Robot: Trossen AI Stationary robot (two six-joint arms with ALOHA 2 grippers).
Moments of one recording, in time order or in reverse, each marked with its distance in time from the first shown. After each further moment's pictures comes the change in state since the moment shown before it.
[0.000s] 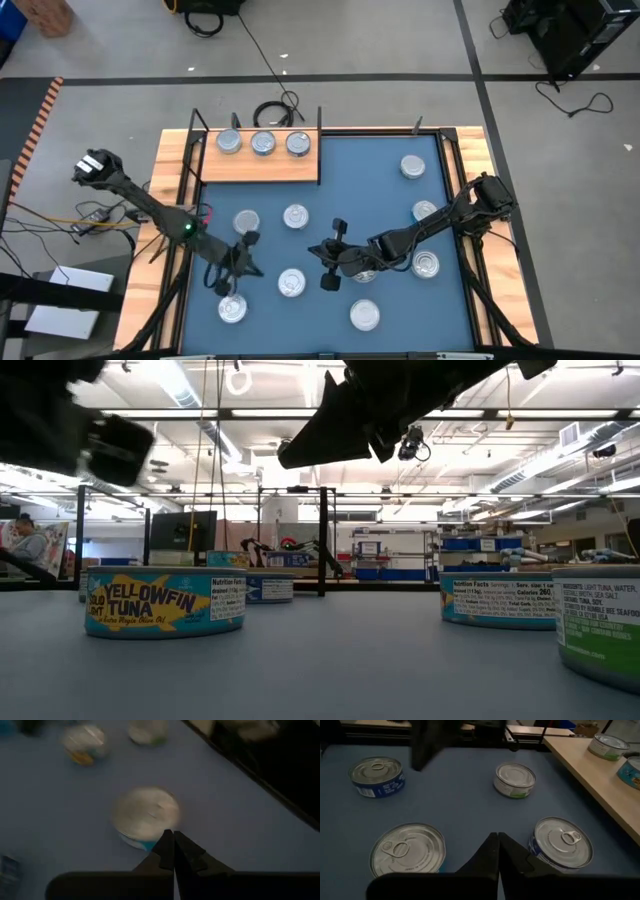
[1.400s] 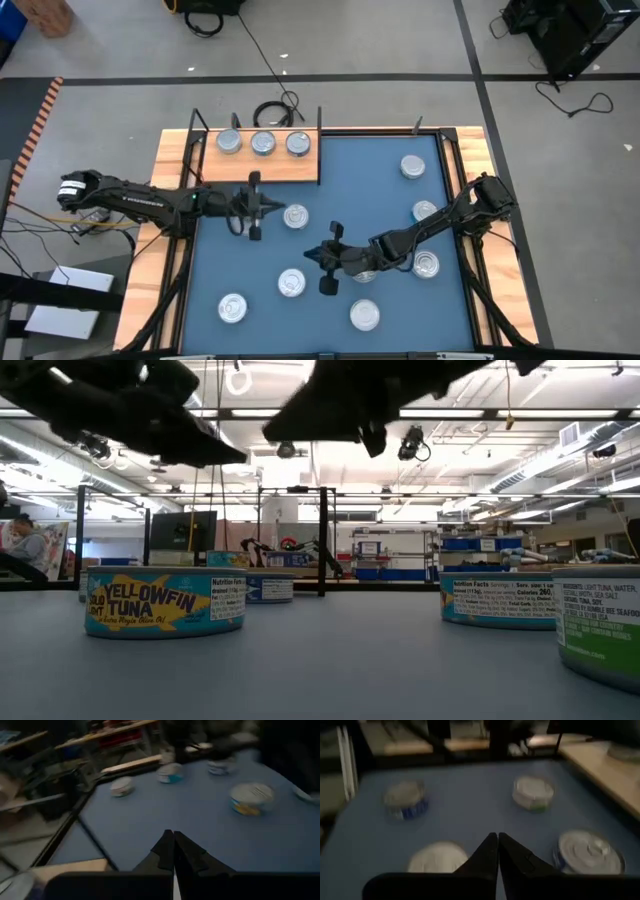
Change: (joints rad) left arm 0.582 -0.069 -0.020 0.269 0.010 0.305; right arm 0.001 0.000 -0.001 0.116 -0.057 0.050
